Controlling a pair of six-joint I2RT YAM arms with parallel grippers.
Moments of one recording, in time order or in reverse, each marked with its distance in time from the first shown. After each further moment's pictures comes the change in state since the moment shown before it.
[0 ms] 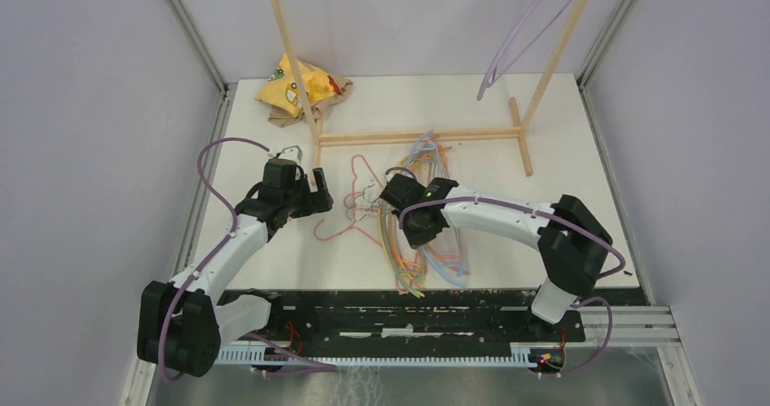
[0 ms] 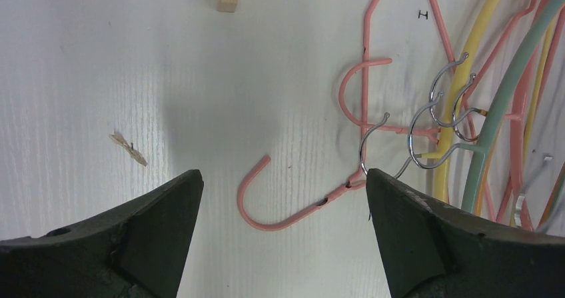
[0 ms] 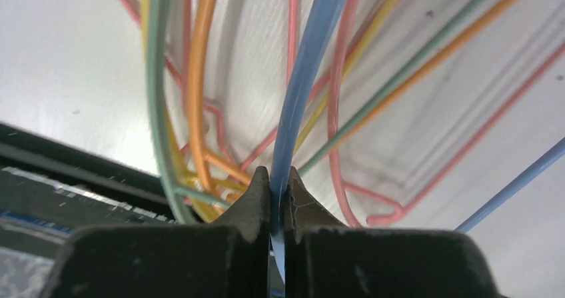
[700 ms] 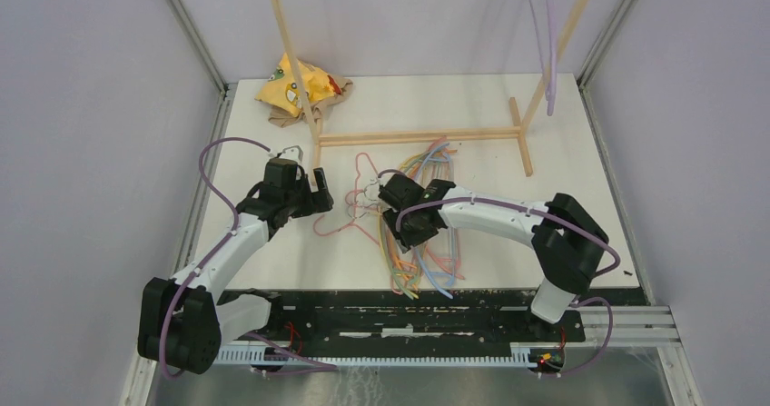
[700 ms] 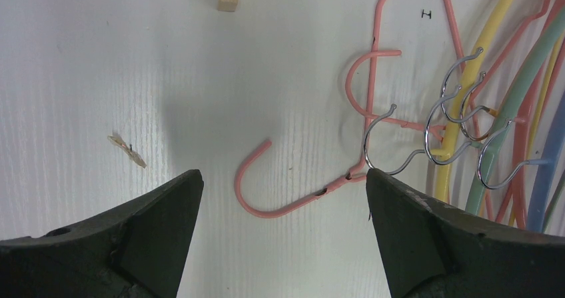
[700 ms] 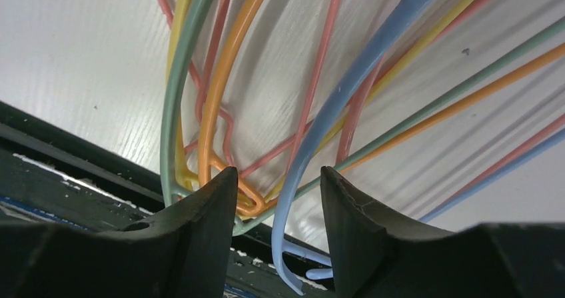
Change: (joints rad) left arm 0.000 0.011 0.000 0.006 0.000 0.000; right arm 0.000 -0.034 0.017 0.022 -0.064 -0.082
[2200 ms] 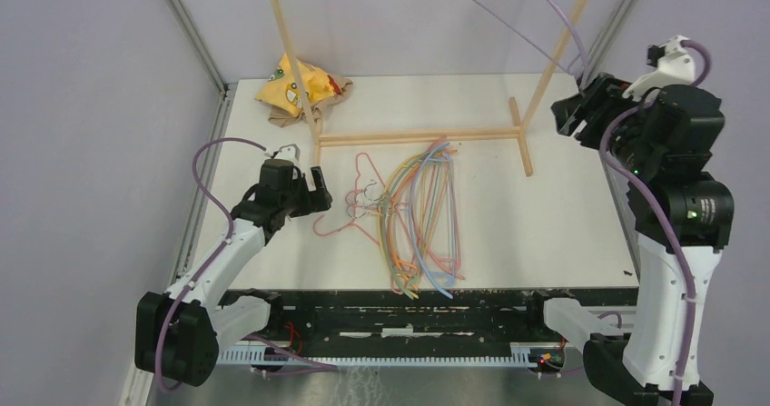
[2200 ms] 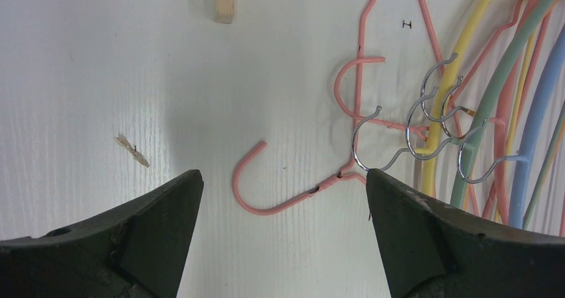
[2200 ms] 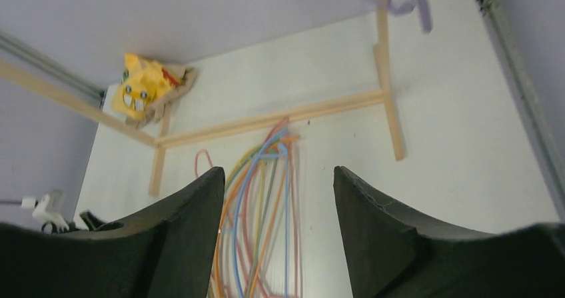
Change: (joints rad) left arm 0.000 -0.070 0.000 -0.018 0.000 0.001; right arm -0.983 -0.631 0.660 -0.257 -0.123 -0.079
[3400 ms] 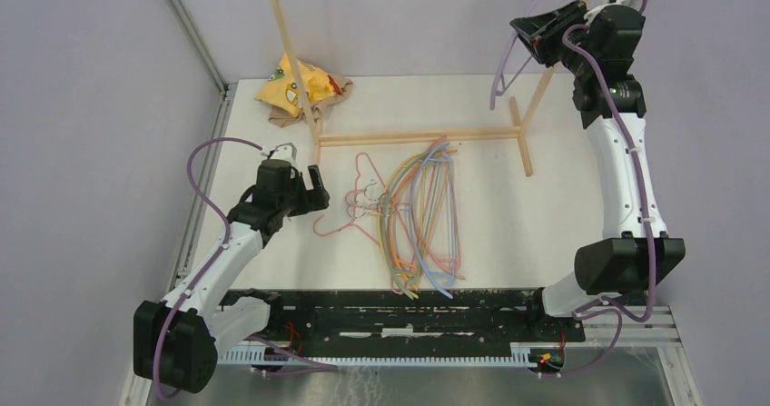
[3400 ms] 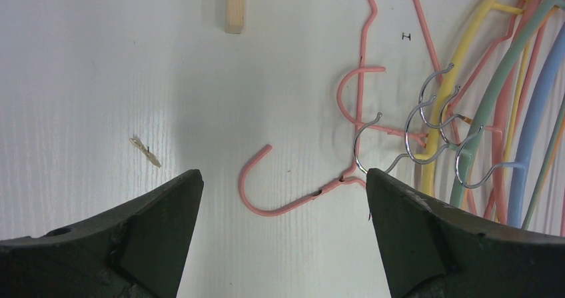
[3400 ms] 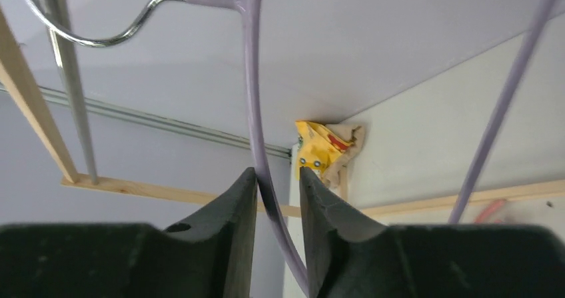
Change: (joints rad) left arm 0.000 -0.035 0.003 -0.009 -0.033 0.000; right arm 0.009 0.481 -0.059 0.675 -0.266 0.666
